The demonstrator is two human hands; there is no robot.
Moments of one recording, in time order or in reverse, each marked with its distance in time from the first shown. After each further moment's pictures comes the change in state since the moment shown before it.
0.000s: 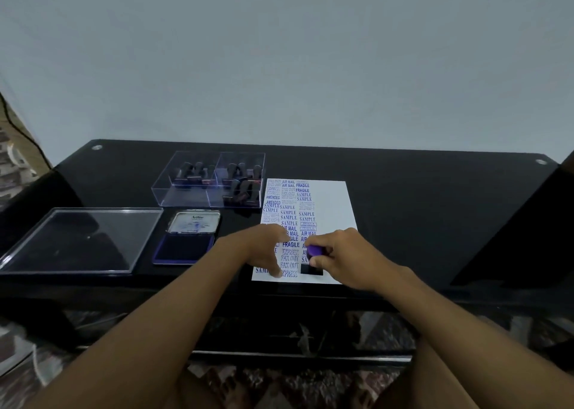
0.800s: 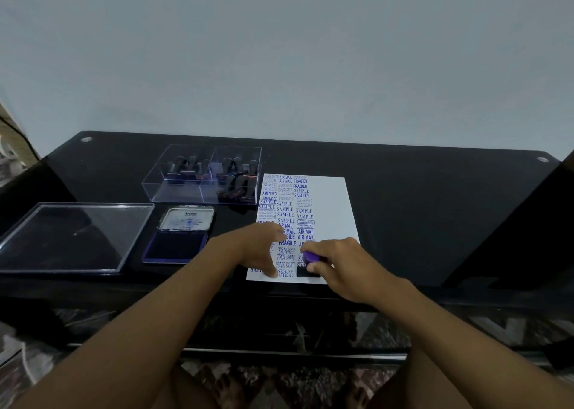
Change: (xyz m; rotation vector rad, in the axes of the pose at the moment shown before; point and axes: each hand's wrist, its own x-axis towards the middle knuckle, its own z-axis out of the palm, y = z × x) left_hand 0.004 0.000 0.002 0.071 -0.016 0.035; right_hand -0.003 0.013 0.017 -0.009 0.035 -0.122
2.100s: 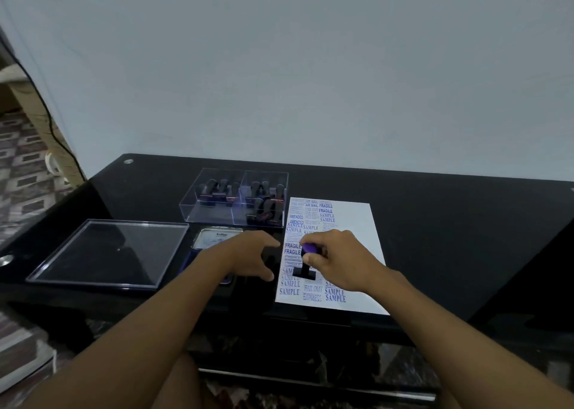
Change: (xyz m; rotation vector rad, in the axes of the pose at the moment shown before) left_hand -0.036 -0.053 -0.021 -0.103 0.161 -0.109; right_hand 0.059 -0.044 -0.016 0.066 0.031 0.107
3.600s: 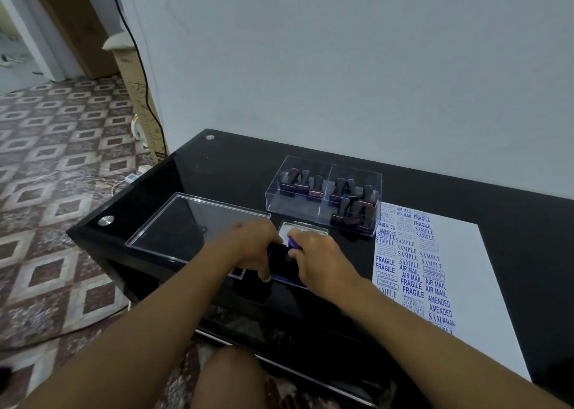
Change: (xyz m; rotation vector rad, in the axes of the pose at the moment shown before) left_hand -0.056 -0.123 -0.030 0.198 -0.029 -0.202; right_hand 0.112 -0.092 0.130 -0.083 -0.043 -0.174
